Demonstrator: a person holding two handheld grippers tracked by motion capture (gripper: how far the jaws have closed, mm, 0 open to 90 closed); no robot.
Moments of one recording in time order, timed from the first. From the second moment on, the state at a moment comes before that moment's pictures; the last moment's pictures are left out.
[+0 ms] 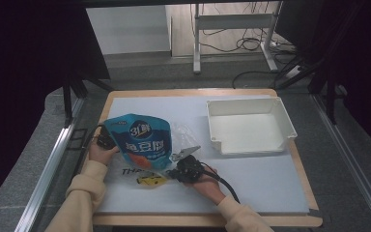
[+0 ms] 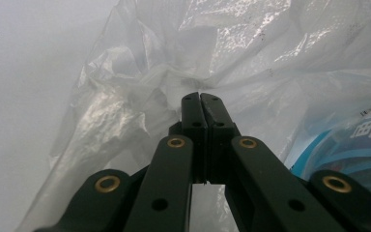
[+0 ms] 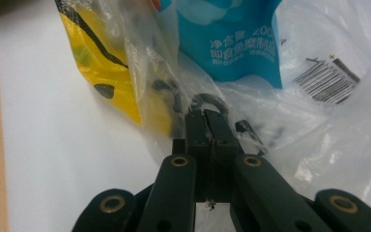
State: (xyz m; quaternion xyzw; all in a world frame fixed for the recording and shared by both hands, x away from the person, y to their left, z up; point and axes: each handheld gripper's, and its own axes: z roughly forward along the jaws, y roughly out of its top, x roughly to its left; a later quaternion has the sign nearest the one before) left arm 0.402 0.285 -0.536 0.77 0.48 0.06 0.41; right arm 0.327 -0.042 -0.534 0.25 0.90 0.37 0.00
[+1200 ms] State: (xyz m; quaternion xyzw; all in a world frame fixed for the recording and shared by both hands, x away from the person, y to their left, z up) left arm 0.414 0.286 -0.542 0.76 0.50 0.09 0.41; right arm 0.311 -0.052 -0.534 0.21 0.90 0.38 0.01
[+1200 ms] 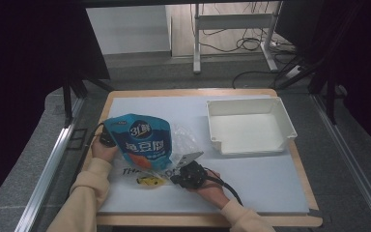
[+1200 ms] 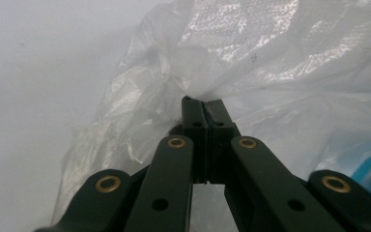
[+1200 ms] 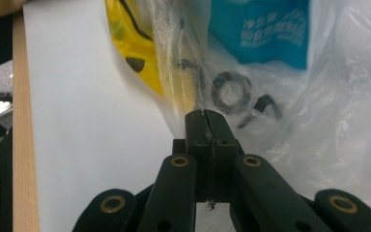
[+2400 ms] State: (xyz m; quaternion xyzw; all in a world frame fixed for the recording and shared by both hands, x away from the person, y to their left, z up) left arm 0.291 0.316 -0.489 0.73 0.48 0.10 0.47; right arm 0.332 -0.085 -0.470 0.27 0.84 0.46 0.08
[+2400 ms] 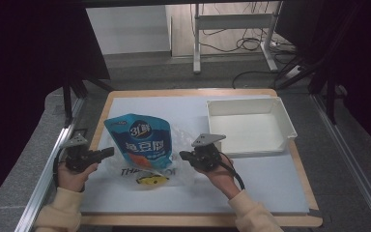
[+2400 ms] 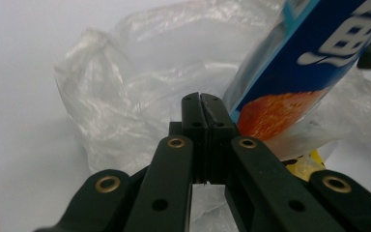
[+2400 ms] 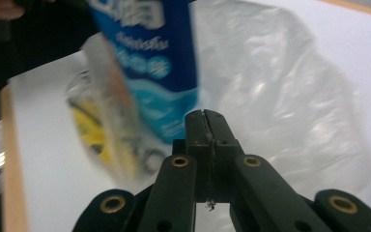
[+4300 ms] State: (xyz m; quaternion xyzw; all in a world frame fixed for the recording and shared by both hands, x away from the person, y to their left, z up) left arm 0.267 0.304 -0.546 0.78 0.49 0.03 0.39; right arm 0.402 -0.043 -0.537 0.40 0.83 0.37 0.16
